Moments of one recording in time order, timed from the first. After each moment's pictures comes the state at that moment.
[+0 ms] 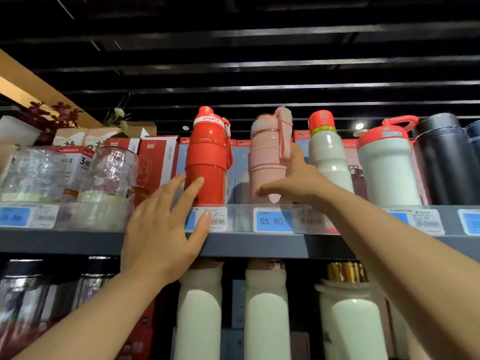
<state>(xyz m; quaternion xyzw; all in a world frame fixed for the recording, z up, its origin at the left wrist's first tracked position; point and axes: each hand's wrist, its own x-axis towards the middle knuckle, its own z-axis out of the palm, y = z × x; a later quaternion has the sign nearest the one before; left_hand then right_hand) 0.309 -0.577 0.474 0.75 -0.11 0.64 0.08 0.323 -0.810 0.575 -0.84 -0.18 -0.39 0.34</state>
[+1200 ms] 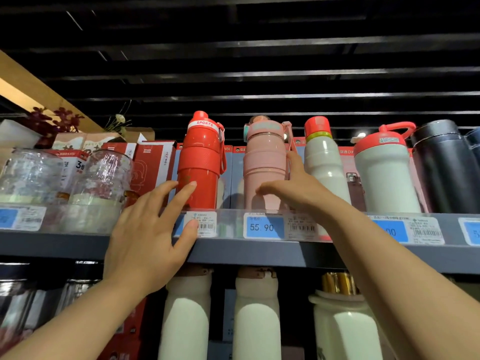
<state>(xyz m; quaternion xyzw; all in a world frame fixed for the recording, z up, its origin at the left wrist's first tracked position) 0.312 -0.579 0.474 0.71 -0.12 0.69 0.05 0.314 -0.814 0.566 -0.83 -0.19 -0.37 0.37</state>
